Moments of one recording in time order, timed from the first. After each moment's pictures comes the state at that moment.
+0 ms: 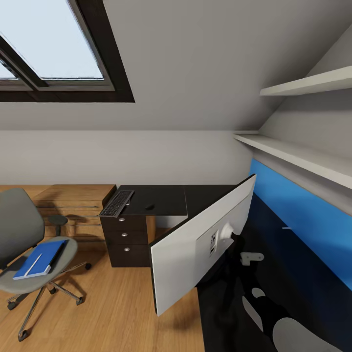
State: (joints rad) left arm -0.12 0.03 0.01 -0.15 0.46 -0.55 -0.07; right arm -0.63 -0.06 0.20 -0.35 -0.16 -0.49 -0.15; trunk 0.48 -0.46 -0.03
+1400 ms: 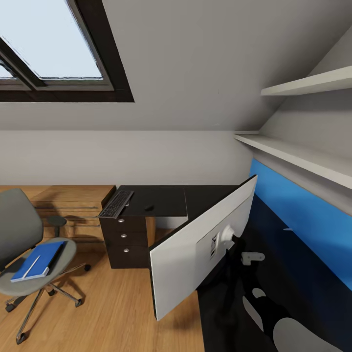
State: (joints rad) left arm -0.12 0.03 0.01 -0.15 0.46 -0.55 -0.07; right arm -0.63 -0.07 0.20 -0.35 -0.16 -0.51 -0.15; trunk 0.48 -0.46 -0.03
